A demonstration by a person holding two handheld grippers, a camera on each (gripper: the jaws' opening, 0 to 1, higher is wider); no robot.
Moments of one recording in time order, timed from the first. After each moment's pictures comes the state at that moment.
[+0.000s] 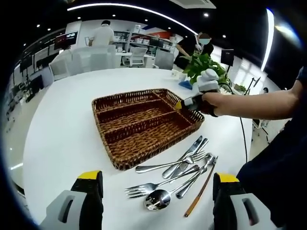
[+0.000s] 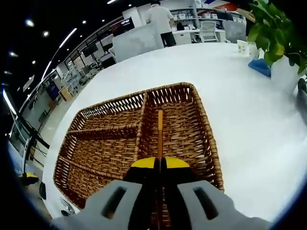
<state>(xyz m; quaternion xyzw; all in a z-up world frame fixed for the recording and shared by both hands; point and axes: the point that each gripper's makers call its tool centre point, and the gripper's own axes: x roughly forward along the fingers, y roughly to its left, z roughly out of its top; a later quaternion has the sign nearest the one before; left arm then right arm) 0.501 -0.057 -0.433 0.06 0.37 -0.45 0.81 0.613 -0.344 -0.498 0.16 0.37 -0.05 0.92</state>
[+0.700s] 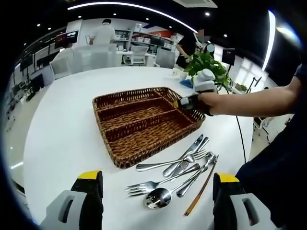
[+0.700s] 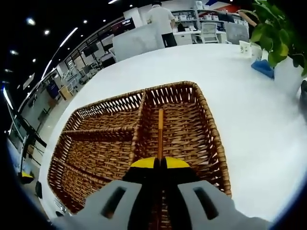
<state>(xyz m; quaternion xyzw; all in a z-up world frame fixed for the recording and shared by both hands) 0.501 -0.056 -0.434 0.07 0.38 -0.45 0.81 0.628 -0.347 -0.516 0.14 0.37 -0.04 0.92</state>
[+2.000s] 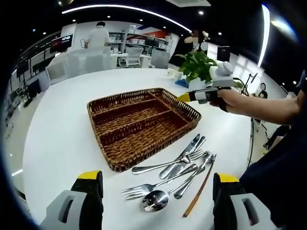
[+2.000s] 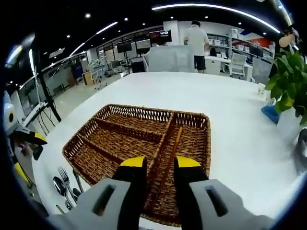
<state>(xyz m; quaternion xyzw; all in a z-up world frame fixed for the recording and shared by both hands) 0.495 -0.067 -0.431 0.08 0.37 -0.47 0.80 0.582 -0.328 -0.441 0.03 0.30 0.06 0.95</state>
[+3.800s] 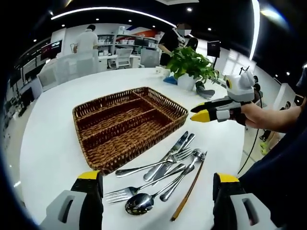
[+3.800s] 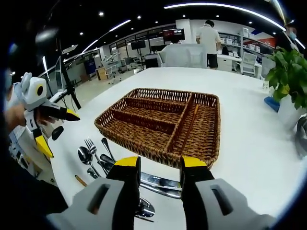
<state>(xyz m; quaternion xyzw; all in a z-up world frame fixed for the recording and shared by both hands) 0.470 -0.093 -0.431 0.10 0.36 -0.50 0.79 0.474 -0.286 -0.450 0.03 0.32 0.12 0.94</state>
